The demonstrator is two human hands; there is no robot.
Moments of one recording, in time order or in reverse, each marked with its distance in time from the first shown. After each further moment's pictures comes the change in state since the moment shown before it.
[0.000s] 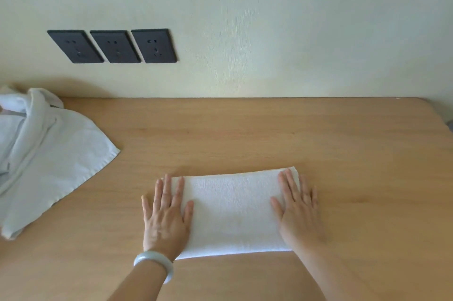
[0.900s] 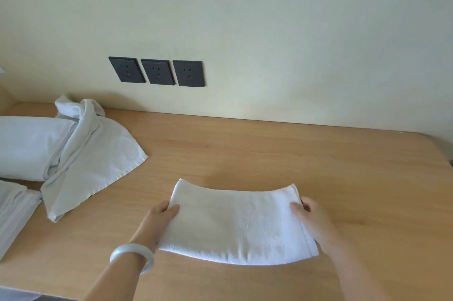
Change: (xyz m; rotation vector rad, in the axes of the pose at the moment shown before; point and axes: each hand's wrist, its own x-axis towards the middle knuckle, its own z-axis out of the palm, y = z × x) left_hand -0.015 -0.024 -0.093 -1.120 -0.325 -0.541; right_hand 0.005 0.003 -0.090 0.913 -0.280 0.253
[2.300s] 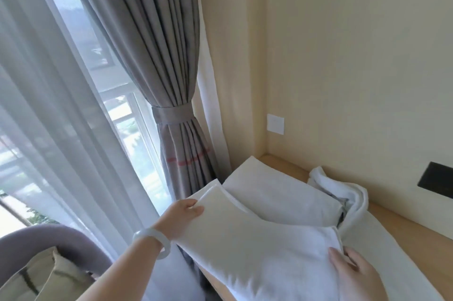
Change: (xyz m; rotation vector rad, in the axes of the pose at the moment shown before) left_hand -0.042 -0.027 -0.625 0.087 0.505 0.130; right_hand -0.126 -0.365 0.490 0.190 -0.249 -0.450
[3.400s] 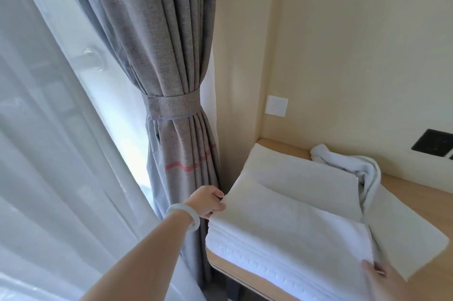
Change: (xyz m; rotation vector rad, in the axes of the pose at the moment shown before) left_hand 0.205 -0.062 -0.069 0.123 -0.536 0.092; right_hand -0.025 0.018 0.158 -0.340 0.503 0.434
